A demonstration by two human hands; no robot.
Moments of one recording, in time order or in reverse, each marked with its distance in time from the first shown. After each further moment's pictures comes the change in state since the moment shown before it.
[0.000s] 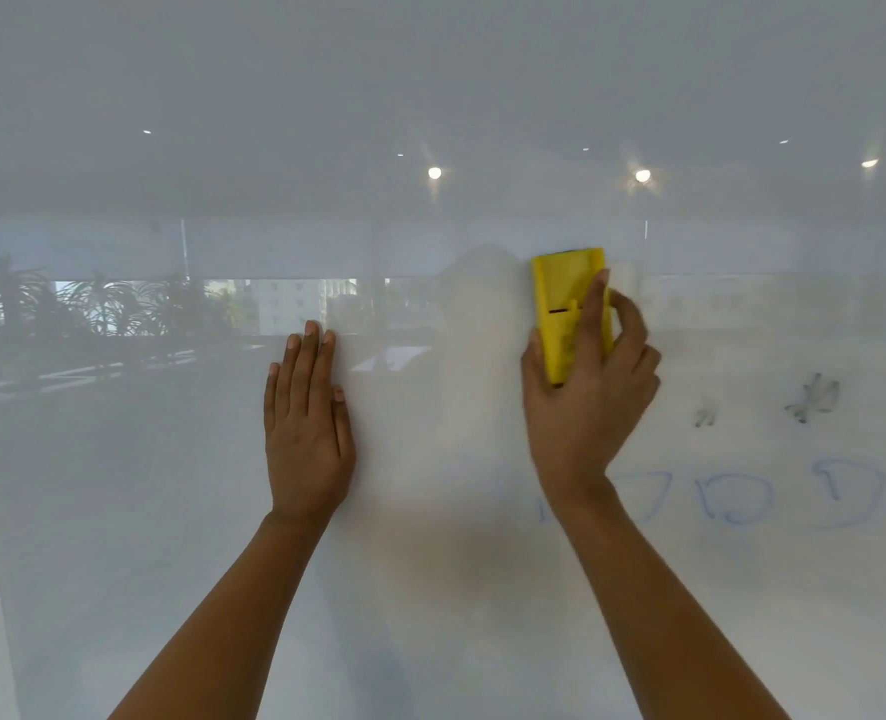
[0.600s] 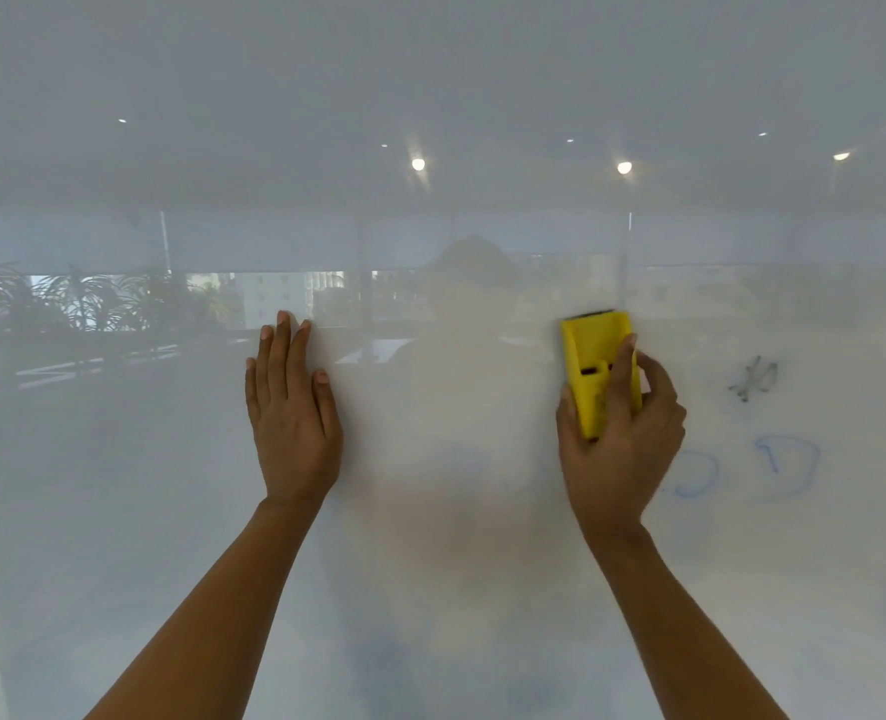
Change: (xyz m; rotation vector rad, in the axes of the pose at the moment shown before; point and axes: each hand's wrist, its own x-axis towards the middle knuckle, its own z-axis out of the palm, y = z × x) left_hand 0.001 0.027 -0.005 -0.049 -0.005 -0.128; right_hand -0.034 0.076 -0.025 -0.003 -0.048 0.006
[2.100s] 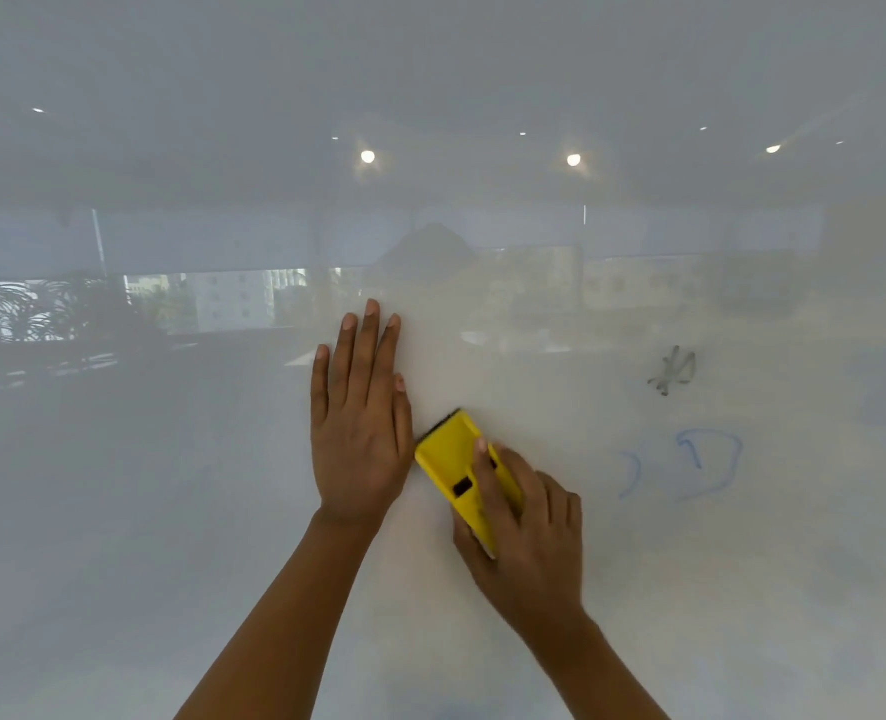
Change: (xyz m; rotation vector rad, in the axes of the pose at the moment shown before) left_hand -0.027 0.110 0.072 0.085 -0.013 0.255; right_hand -0.062 0.047 -0.012 -0.005 -0.201 -0.488
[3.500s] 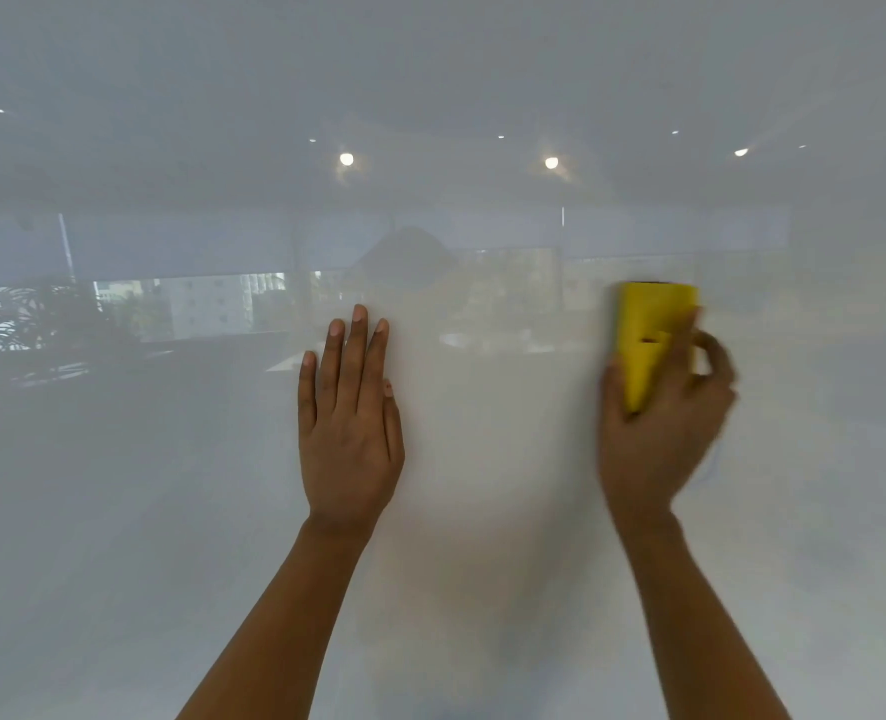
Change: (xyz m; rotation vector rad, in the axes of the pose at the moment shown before) left_hand -0.002 0.000 0.000 0.004 0.000 -0.001; right_hand 0.068 0.096 -0.018 -0.048 0.293 0.633
